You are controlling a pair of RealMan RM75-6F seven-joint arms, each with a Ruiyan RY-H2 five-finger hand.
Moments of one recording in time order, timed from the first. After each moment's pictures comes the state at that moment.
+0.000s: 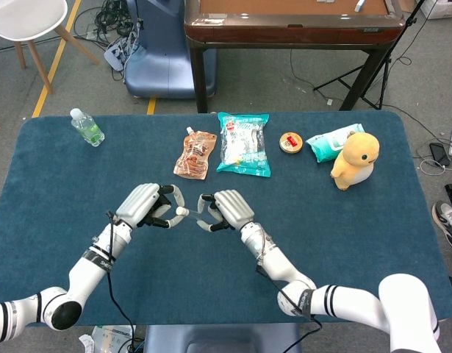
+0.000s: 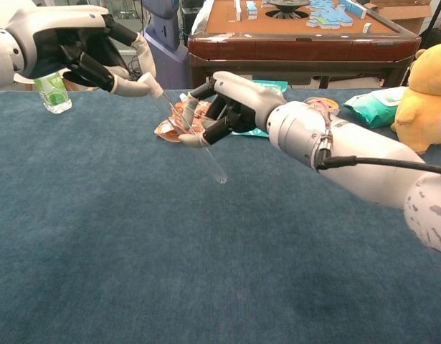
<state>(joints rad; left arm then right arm) -0.77 -1.25 -0.29 -1.84 1.06 0.93 -0.11 0.89 -1.82 0.33 -1.33 -1.17 0.91 0.08</state>
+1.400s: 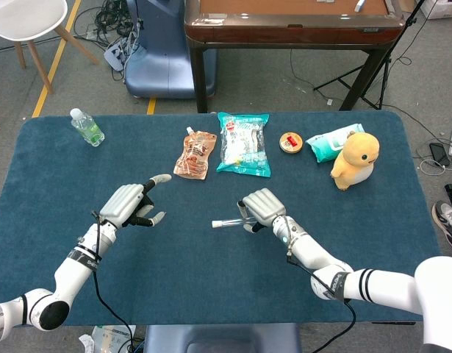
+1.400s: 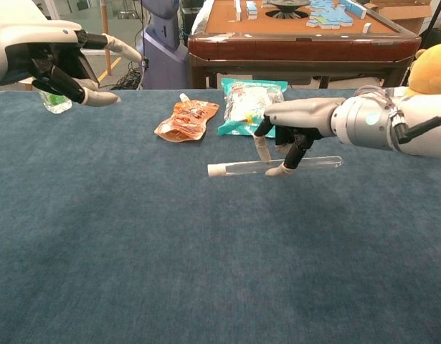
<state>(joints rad) -0.74 -1.20 -0.25 -1.81 1.07 0.93 -0.08 0.97 -1.52 0.14 -1.44 -0.90 0.71 -0.39</state>
